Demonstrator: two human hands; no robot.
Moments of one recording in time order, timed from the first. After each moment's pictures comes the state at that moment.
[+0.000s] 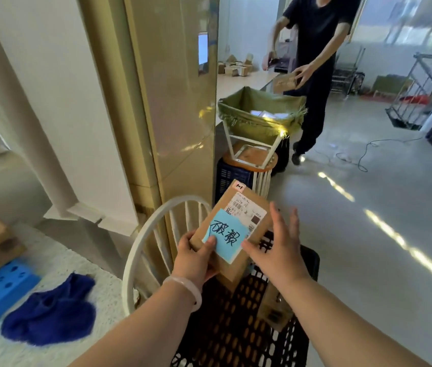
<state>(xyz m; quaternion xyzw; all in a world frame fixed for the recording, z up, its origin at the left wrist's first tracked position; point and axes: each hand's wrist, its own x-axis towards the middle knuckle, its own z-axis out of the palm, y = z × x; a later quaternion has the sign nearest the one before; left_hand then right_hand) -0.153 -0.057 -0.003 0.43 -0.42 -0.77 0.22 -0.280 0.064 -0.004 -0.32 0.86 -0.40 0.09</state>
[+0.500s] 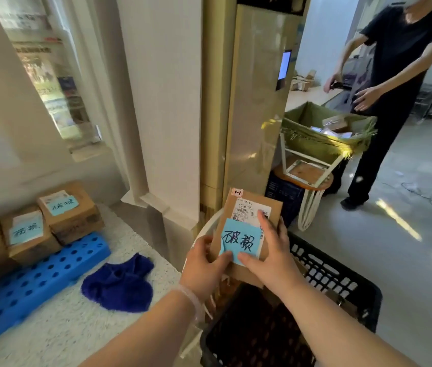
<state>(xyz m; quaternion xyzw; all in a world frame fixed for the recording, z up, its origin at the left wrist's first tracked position) -0.053 -0.099 0.000 0.45 -0.62 -0.59 0.24 -0.197 -0.019 0.008 -0.45 0.75 -0.43 0.23</state>
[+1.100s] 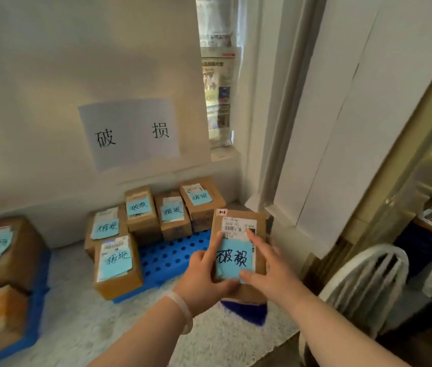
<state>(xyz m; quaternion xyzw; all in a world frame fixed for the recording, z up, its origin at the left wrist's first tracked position) 0.214 -0.199 0.002 0.53 -0.71 -0.40 0.21 0.029 -0.178 0.002 -0.59 0.65 -0.31 0.36</state>
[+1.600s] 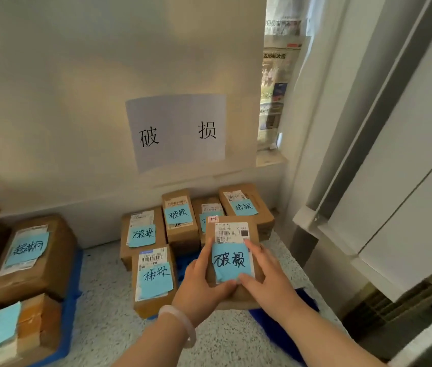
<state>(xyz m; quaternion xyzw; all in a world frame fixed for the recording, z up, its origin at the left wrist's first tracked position) 0.325 -0.276 -0.027 0.59 -0.59 -0.45 0.31 0.147 -0.278 -0.028 -0.62 0.60 -0.31 0.40</state>
